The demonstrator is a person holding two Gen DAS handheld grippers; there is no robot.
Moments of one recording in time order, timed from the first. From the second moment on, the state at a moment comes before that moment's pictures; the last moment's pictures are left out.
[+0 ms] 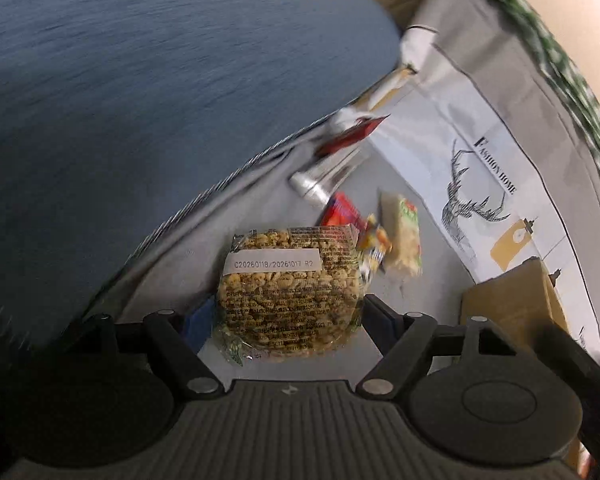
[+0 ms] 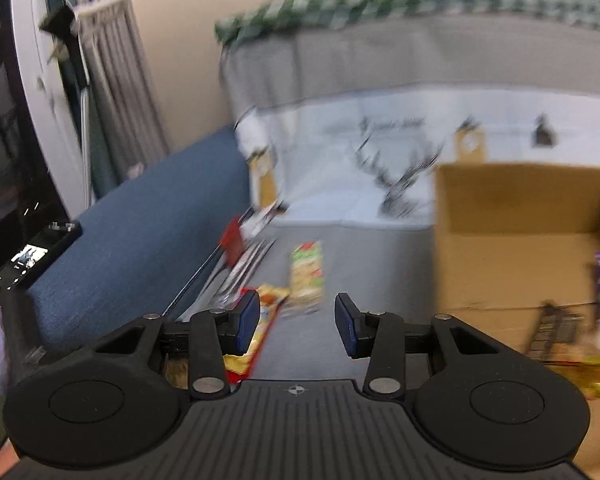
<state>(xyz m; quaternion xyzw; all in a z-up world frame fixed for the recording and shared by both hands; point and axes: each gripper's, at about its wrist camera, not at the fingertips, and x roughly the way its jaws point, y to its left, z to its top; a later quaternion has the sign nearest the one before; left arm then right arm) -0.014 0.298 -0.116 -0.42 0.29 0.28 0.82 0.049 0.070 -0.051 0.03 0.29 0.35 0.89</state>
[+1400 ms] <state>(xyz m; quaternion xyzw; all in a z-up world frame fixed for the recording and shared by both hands) 0.010 0.279 -0.088 -0.15 0.42 0.14 0.88 -0.009 0.076 -0.096 -0.04 0.40 0.37 0.84</state>
